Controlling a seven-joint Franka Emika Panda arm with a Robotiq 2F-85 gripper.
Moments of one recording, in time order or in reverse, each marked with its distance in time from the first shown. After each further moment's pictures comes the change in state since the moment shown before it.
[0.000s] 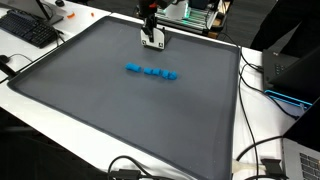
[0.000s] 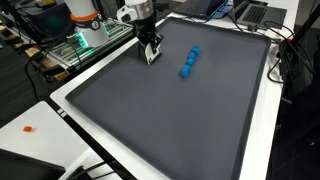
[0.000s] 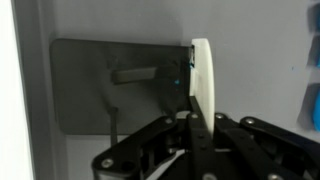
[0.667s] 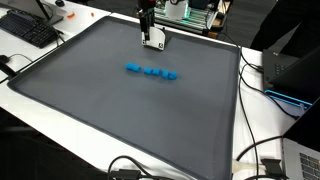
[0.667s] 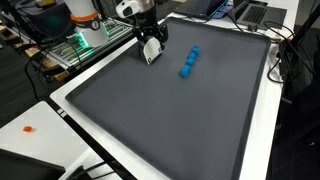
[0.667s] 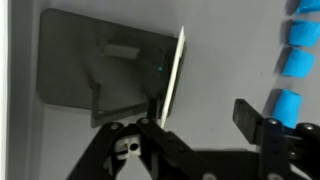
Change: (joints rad) arm -0.002 -0.059 -0.006 0.003 -0.058 -0.002 -0.122
